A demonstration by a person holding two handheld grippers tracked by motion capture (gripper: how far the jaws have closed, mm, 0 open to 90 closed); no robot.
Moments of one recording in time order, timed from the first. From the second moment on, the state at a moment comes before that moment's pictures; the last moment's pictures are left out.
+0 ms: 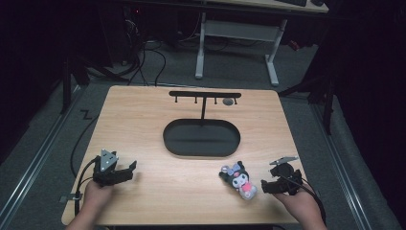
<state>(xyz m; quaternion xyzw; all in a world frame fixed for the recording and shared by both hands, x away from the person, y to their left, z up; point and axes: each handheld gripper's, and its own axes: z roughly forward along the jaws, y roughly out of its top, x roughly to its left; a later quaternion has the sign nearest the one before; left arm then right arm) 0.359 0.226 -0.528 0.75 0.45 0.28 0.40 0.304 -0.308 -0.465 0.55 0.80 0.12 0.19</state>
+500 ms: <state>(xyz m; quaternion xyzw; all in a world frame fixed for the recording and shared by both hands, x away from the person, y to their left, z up) 0.360 0.225 -0.528 0.75 0.45 0.28 0.39 0.309 -0.299 -0.459 0.53 0.83 0.07 0.14</state>
